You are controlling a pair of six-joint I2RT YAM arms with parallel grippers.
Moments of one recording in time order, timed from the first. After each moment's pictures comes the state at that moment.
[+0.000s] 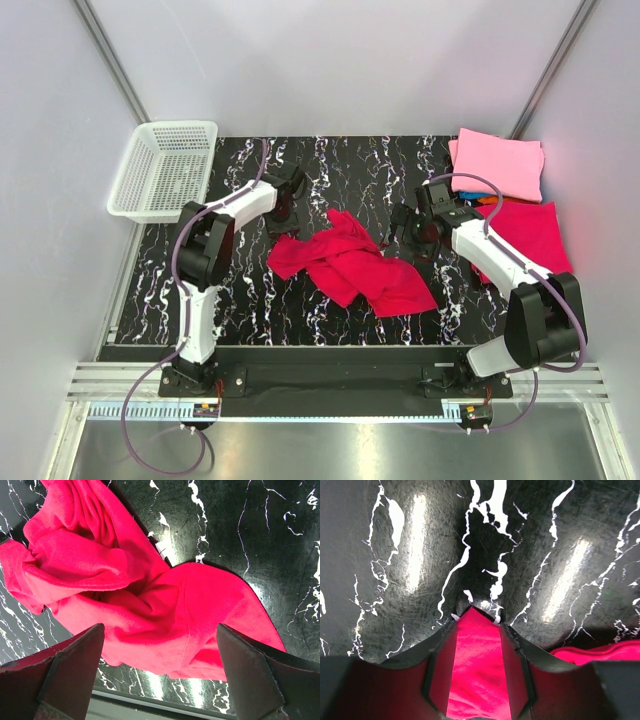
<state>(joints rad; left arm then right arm) -0.43 2.11 1.59 -0.79 -0.18 -0.68 0.32 1.46 1.03 -0.59 -0.11 0.62</state>
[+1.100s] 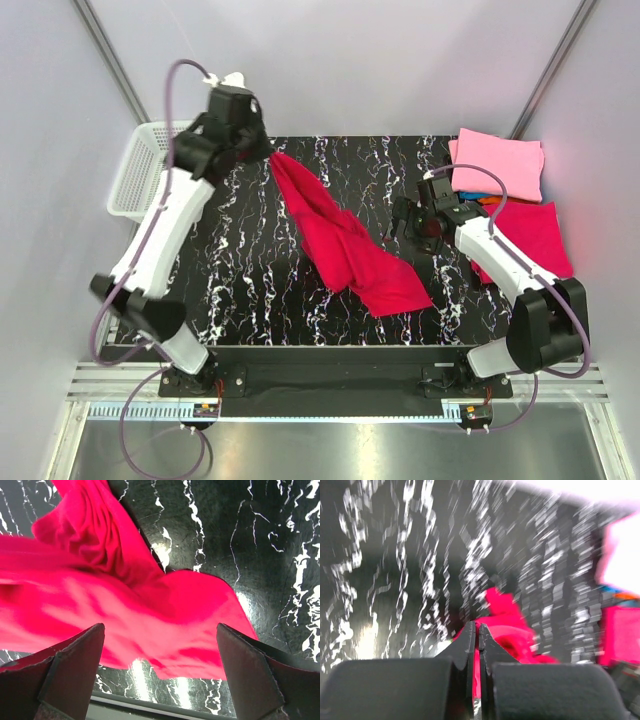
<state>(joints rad) -0.43 1.68 1.98 -0.93 -0.18 -0.56 0.32 1.44 1.08 -0.63 -0.07 0.58</state>
